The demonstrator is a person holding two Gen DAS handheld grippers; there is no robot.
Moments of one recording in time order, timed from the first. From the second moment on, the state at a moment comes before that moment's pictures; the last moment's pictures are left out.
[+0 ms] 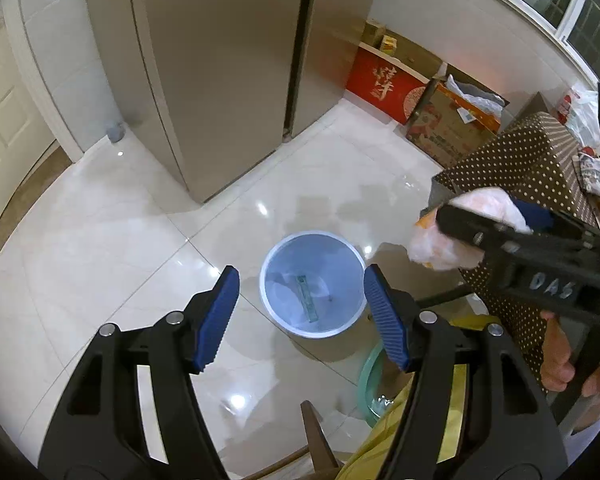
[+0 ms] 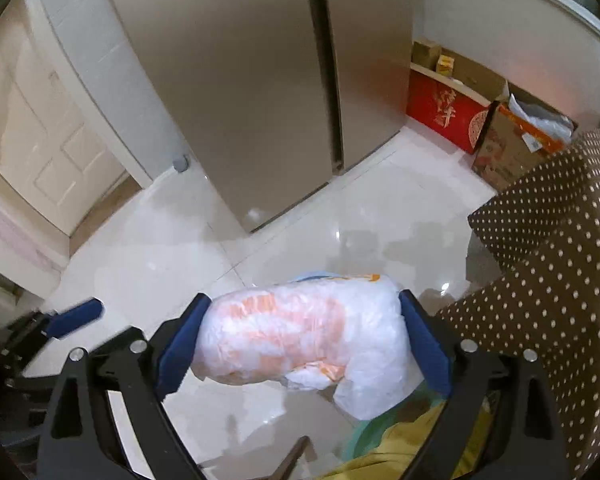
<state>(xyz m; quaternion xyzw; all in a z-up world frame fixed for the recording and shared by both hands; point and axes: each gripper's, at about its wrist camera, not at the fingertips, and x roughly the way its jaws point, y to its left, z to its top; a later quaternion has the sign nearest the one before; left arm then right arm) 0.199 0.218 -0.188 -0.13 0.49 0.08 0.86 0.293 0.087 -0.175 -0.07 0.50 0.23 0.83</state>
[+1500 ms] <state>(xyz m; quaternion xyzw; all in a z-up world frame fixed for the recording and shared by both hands) 0.213 0.235 -0.208 -0.13 0.51 0.10 0.85 0.325 0.105 -0.257 -0.03 0.63 0.21 0.75</state>
